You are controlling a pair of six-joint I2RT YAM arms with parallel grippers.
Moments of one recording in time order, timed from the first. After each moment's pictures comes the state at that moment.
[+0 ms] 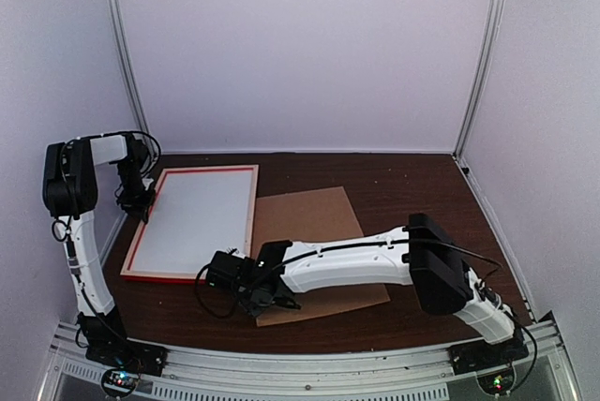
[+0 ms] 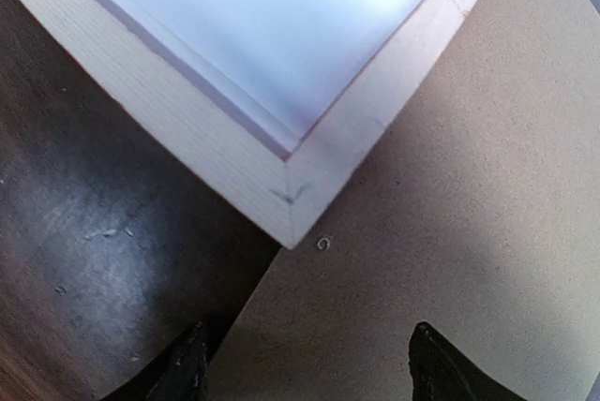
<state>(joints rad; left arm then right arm) 0.12 2.15 1.67 -1.11 -0.11 0.09 1.33 2.43 2.05 -0.87 0.46 0.48</state>
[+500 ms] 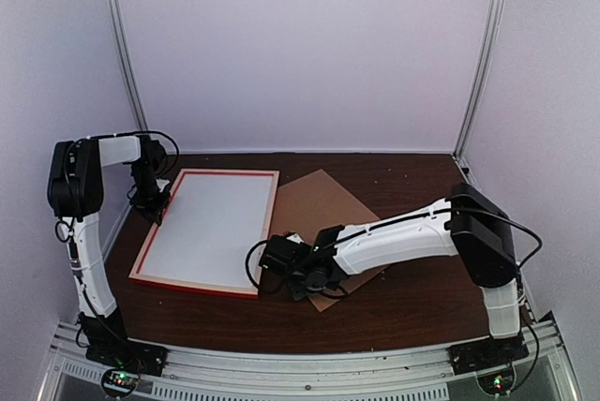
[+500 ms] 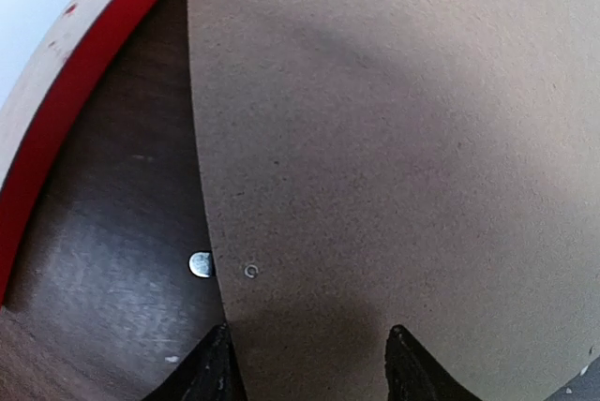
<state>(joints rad) 0.01 2.13 1.63 -1.09 -0.11 0.09 1.21 2.14 1.53 -0.65 0.46 0.67</state>
